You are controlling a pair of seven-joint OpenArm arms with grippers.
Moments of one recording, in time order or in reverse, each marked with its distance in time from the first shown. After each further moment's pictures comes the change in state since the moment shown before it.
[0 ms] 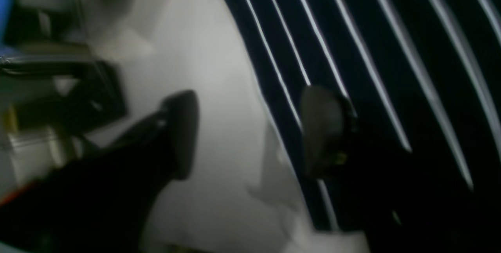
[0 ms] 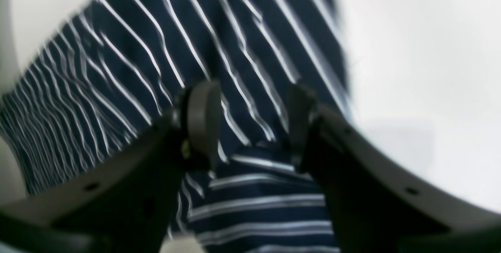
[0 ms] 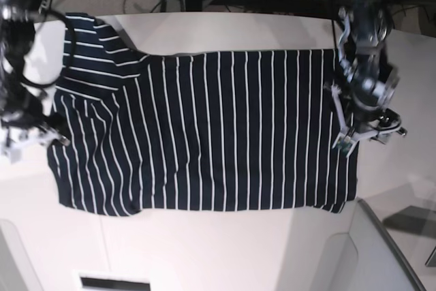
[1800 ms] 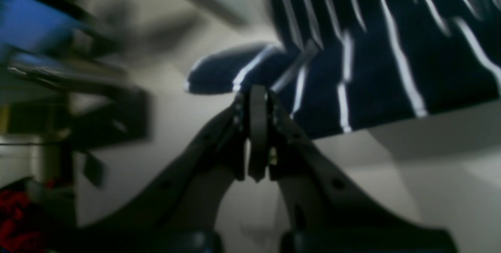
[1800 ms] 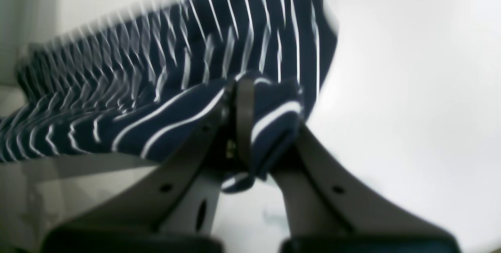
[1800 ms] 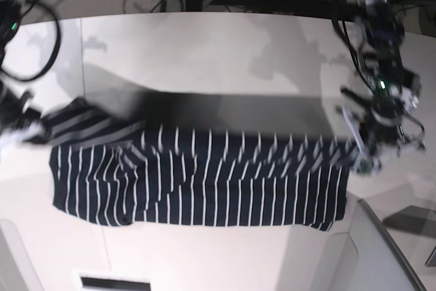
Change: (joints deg) left arm 1.7 -0.9 -5.2 13.3 -9.4 -0.7 0.8; right arm -9.1 -1.2 5.1 28.1 -0.6 -0.9 -12.9
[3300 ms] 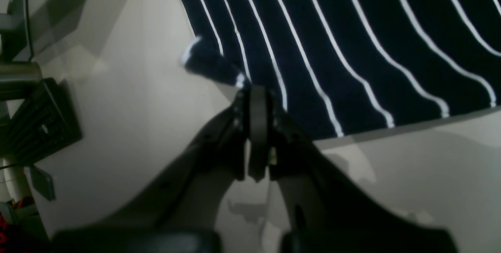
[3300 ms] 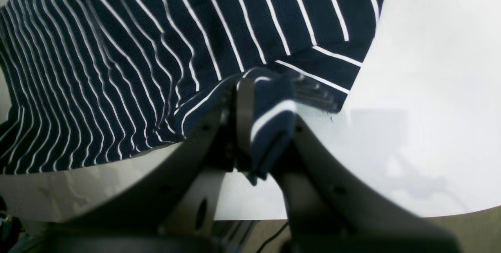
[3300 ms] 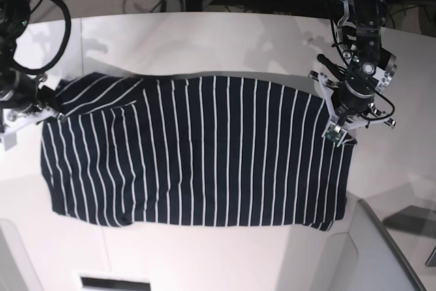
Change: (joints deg) left arm 5.0 0.0 6.5 -3.6 -0.3 0.3 -0.7; right arm 0.8 -0.3 -0.4 -8.7 0.3 0.4 -3.3
